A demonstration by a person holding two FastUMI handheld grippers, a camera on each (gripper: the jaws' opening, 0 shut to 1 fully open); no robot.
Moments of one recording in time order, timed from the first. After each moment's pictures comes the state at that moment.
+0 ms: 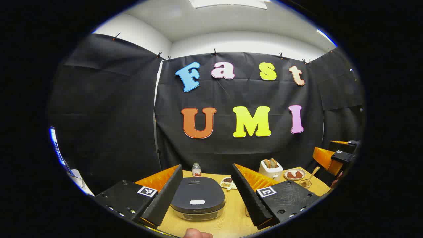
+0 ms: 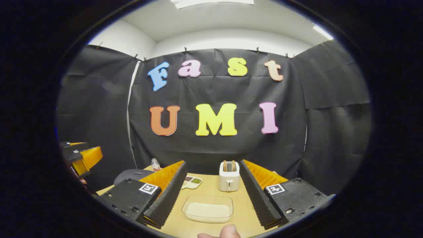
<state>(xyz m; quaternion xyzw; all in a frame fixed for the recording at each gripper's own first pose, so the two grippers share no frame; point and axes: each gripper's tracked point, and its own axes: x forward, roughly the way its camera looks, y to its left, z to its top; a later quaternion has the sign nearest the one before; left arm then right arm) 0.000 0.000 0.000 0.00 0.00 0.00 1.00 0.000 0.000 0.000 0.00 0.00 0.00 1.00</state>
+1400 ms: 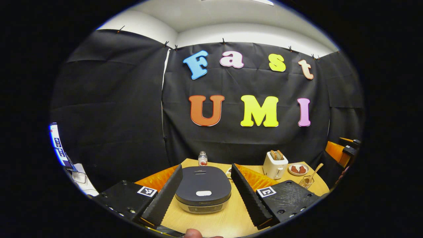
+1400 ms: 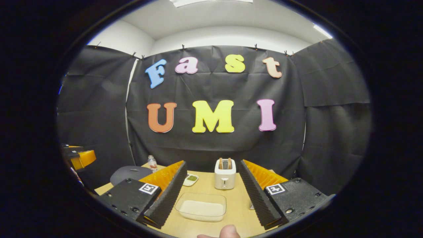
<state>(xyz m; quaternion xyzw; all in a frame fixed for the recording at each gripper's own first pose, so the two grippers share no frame) 0.000 0.028 -0.039 -0.01 0.08 0.04 1.00 0.007 -0.032 -0.007 0.00 0.02 -0.01 1.00</state>
